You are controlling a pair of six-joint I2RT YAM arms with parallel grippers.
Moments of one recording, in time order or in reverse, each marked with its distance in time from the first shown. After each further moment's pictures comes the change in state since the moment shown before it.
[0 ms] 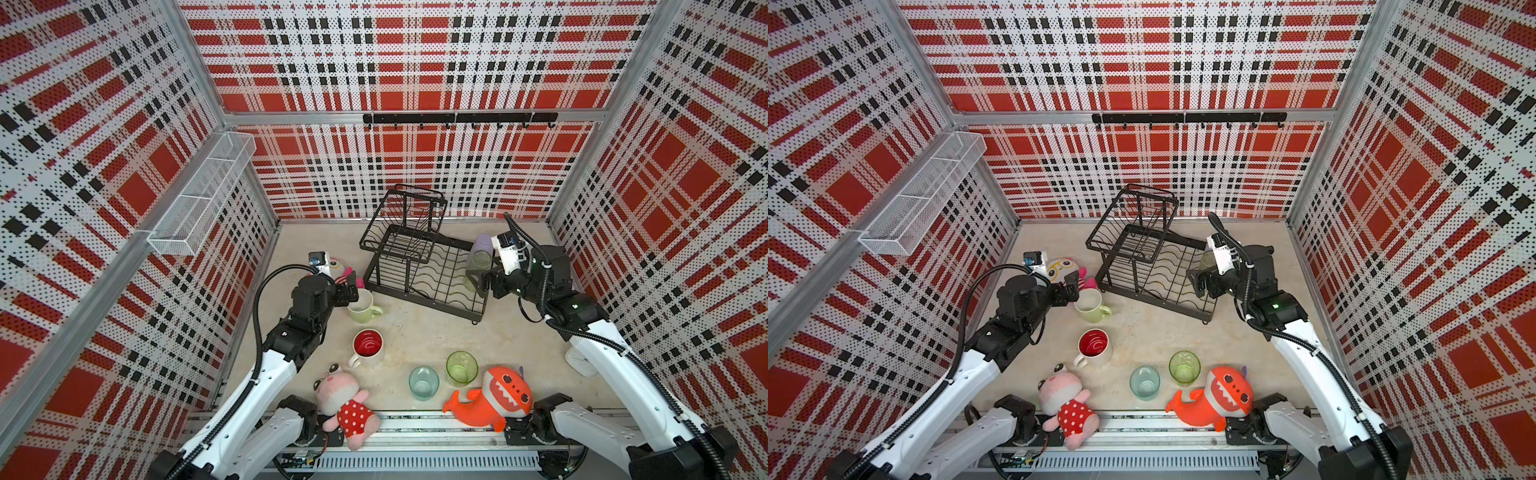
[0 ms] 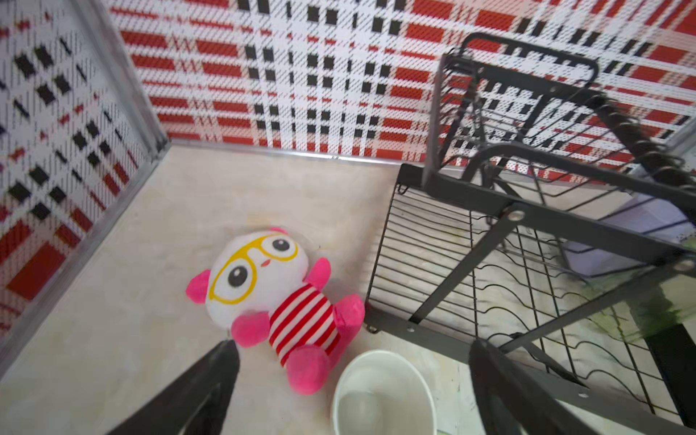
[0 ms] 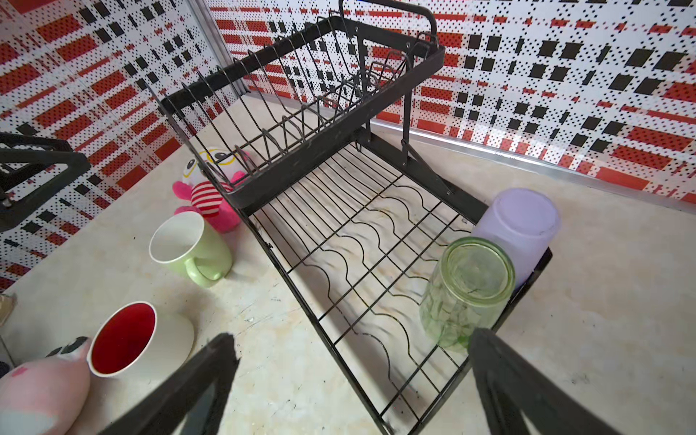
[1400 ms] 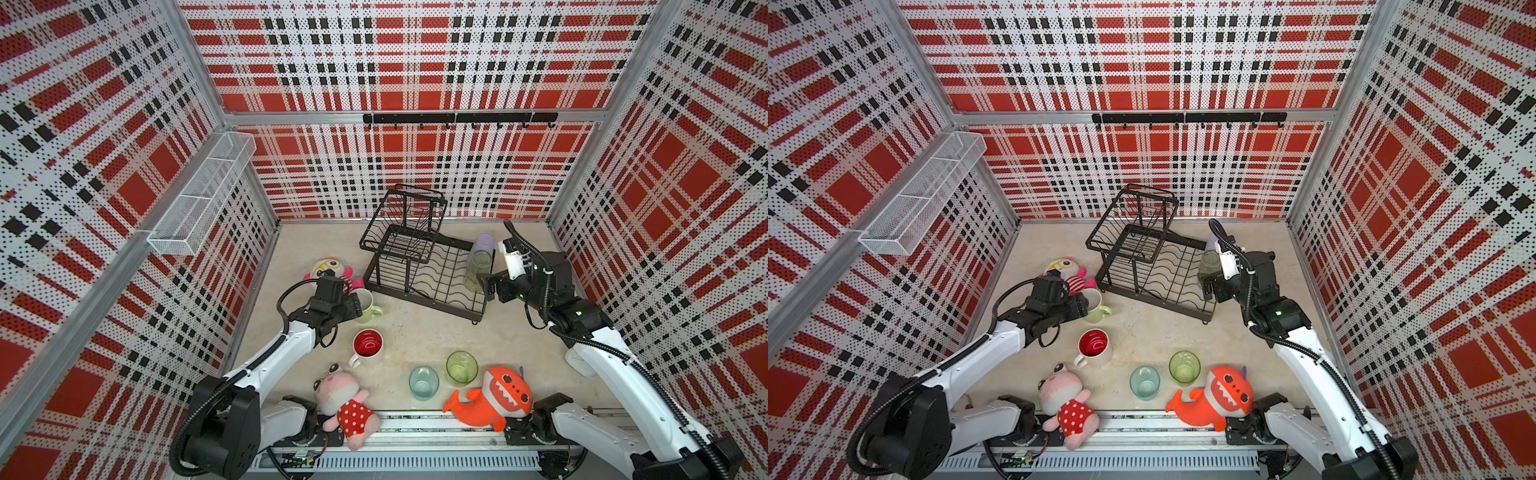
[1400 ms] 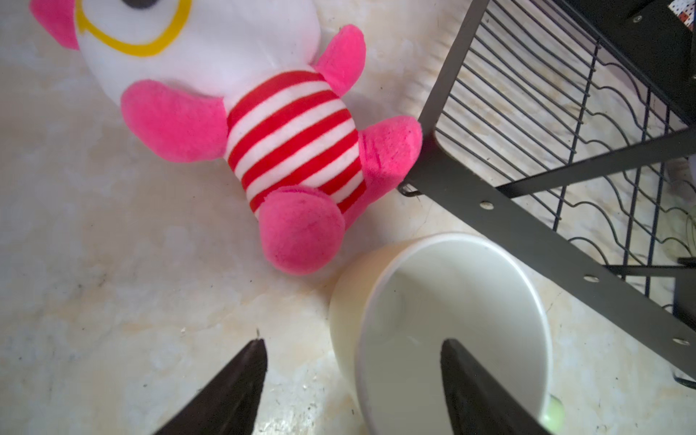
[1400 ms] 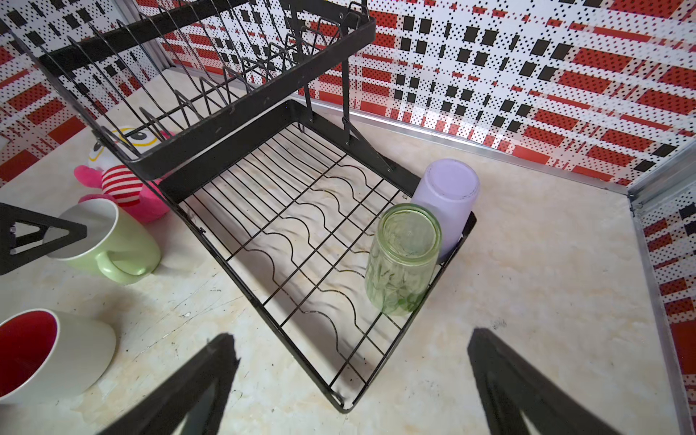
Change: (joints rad) left arm 0.043 0.312 -0.025 -0.113 0.192 -0.173; right arm 0.006 -0.053 -0.033 -0.054 0.206 -0.045
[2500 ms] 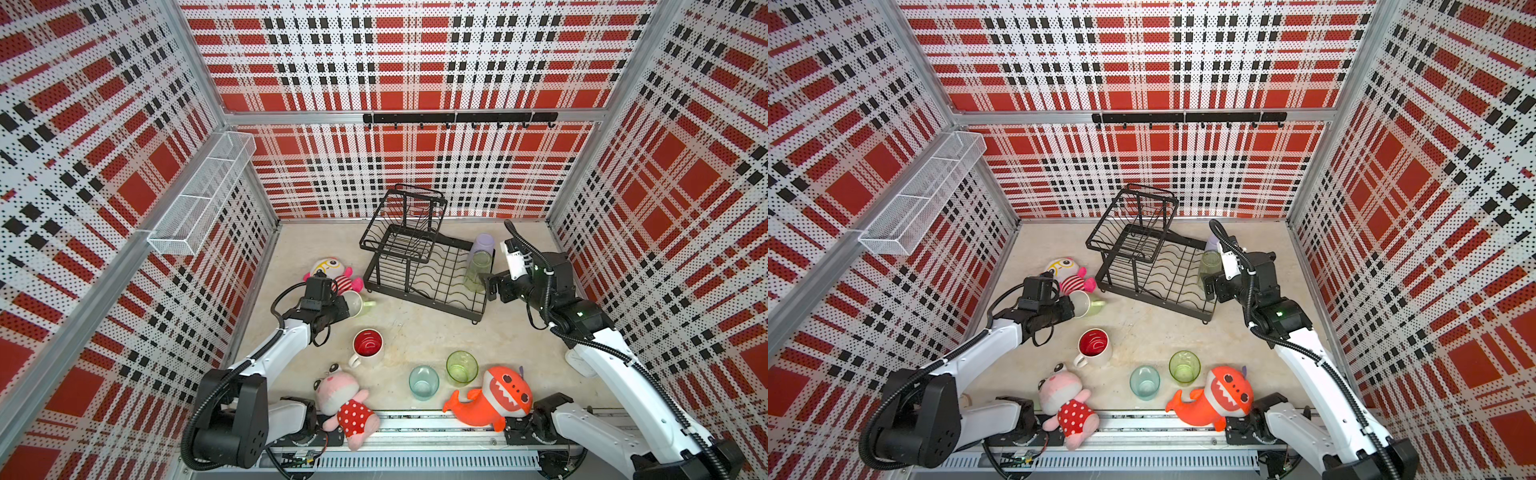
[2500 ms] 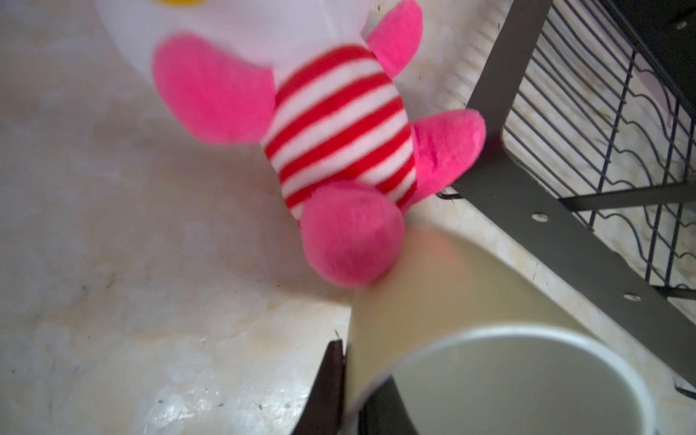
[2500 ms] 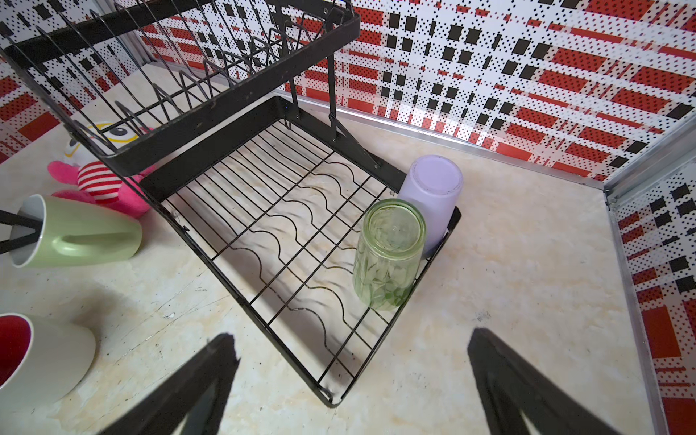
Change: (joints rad) left arm 0.137 0.042 -0.042 0.055 0.125 0.014; right arm 0.000 -0.008 0.000 -0.010 0.029 -0.002
